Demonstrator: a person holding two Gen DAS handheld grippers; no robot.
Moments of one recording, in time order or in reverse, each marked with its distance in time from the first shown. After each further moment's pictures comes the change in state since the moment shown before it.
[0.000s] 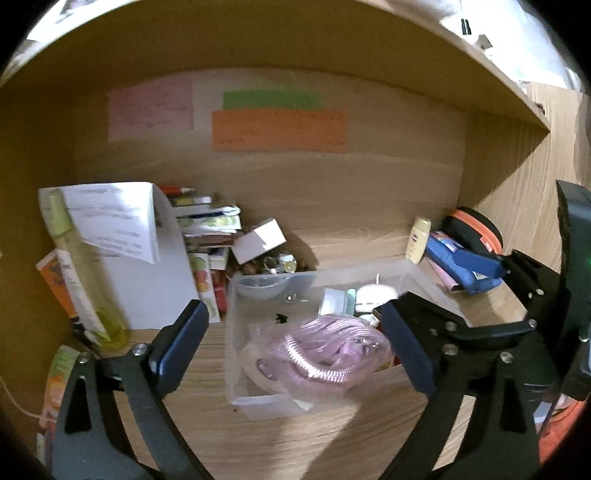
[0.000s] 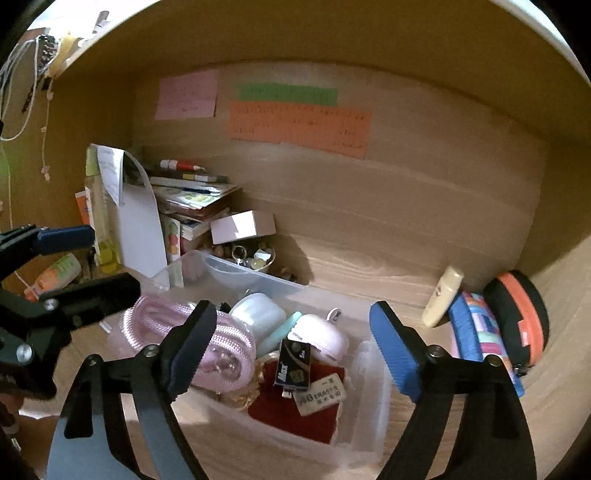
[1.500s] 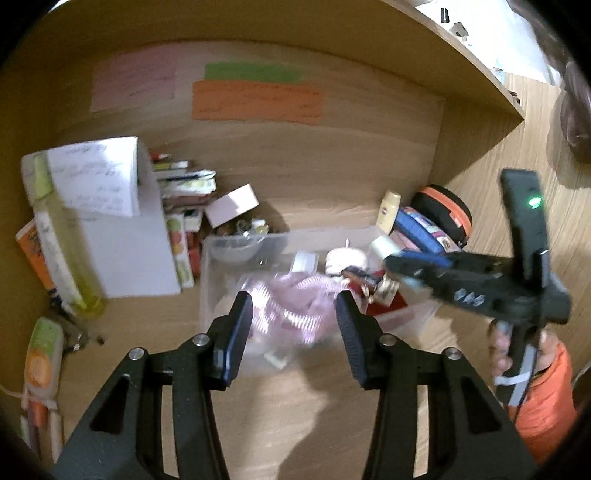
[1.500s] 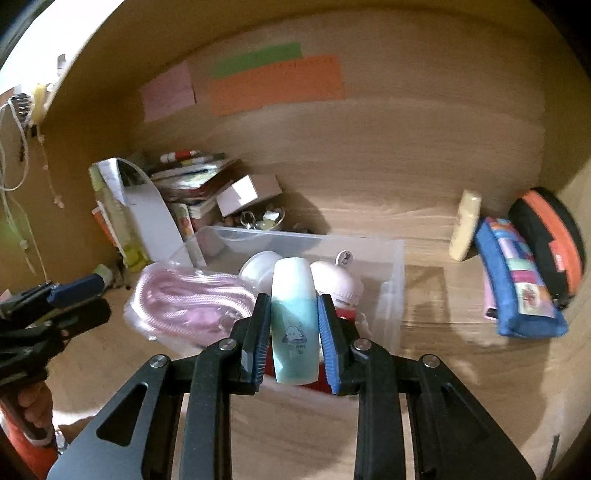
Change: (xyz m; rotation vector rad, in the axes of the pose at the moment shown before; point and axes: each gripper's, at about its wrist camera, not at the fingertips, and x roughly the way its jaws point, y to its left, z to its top) left arm -0.005 -0.002 -0.014 -0.001 0.098 -0.134; right arm 0.018 -0.034 -0.018 0.213 0.165 0.186
